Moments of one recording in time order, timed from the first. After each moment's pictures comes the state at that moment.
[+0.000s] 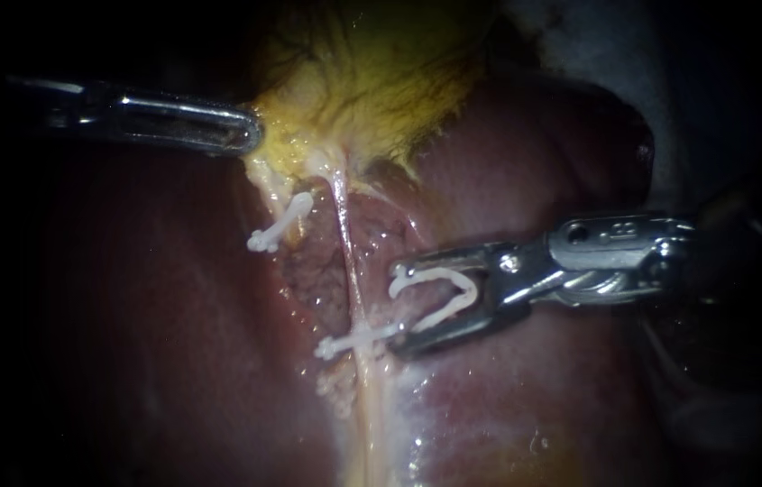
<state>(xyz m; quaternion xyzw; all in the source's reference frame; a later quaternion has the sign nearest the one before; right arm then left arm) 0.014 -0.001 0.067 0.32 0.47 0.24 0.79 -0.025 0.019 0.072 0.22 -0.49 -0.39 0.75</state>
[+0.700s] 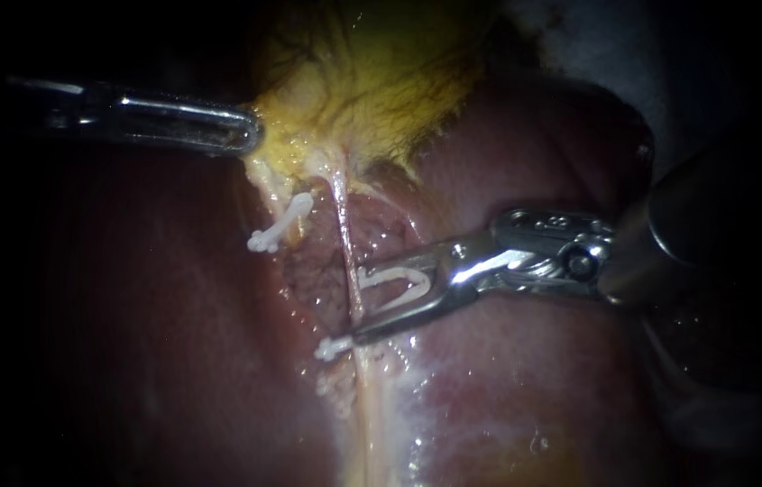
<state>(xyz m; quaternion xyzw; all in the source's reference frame) 0.017 -0.002 0.073 0.42 0.48 0.29 0.71 -0.025 0.019 0.072 0.22 -0.49 -0.39 0.75</state>
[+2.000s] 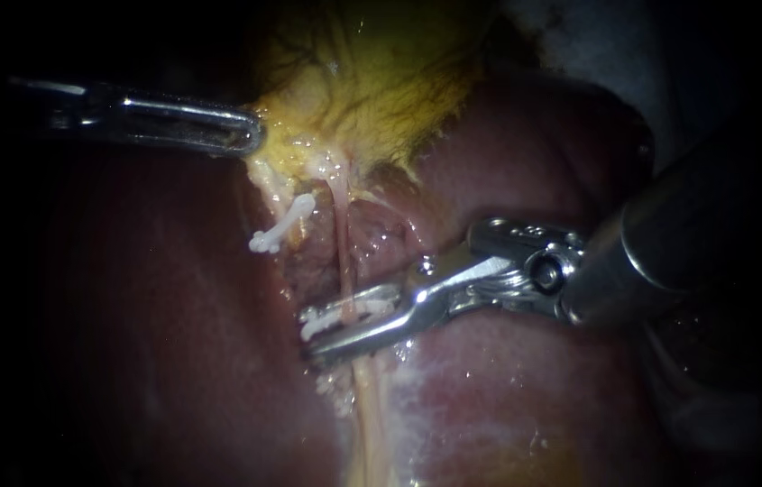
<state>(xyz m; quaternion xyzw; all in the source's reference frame) 0.019 -0.003 0.069 0.50 0.51 0.33 0.62 -0.025 0.019 0.072 0.22 -0.49 -0.39 0.75</state>
